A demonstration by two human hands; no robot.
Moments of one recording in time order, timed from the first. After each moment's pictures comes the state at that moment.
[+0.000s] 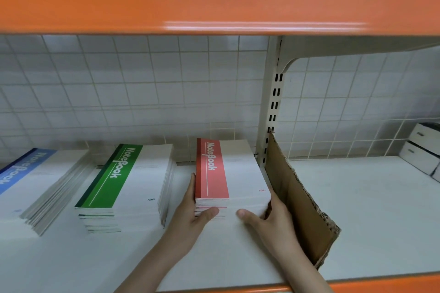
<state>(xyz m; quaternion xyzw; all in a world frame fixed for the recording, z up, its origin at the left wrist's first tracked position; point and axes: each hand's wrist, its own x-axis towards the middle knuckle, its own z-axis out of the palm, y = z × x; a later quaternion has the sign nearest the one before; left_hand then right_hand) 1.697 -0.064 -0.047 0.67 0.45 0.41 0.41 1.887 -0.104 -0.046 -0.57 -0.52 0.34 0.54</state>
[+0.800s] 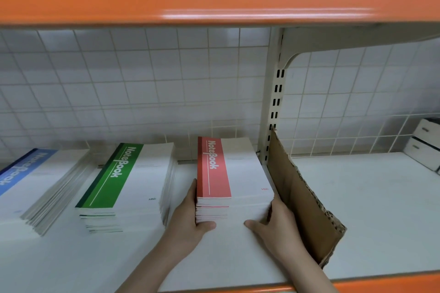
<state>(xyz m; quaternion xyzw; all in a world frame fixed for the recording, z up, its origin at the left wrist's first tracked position) 1.689 -0.064 -0.054 0.72 0.49 0.35 0.34 1.892 -0.103 -0.054 -0.63 -0.56 0.31 0.45</state>
